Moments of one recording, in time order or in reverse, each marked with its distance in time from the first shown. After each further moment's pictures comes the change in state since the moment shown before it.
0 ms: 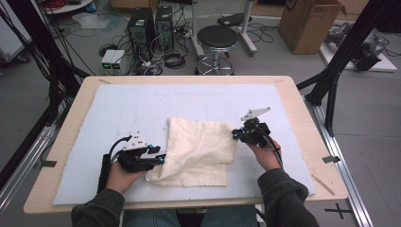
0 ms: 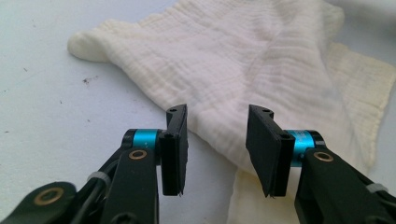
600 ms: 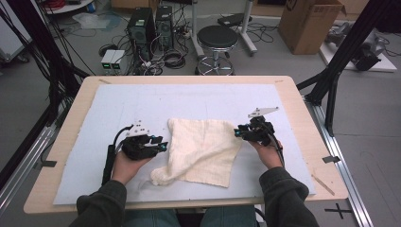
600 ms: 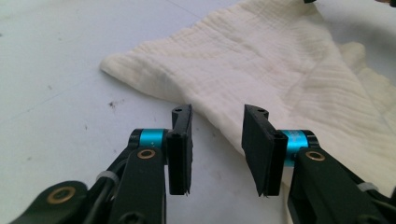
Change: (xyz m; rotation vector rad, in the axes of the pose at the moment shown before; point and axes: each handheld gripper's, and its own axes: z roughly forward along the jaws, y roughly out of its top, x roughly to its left) left arm 0.026 0.023 0.025 -0.010 0.054 -0.067; right arm -0.020 -0.011 0.003 -0.085 0.013 0.097
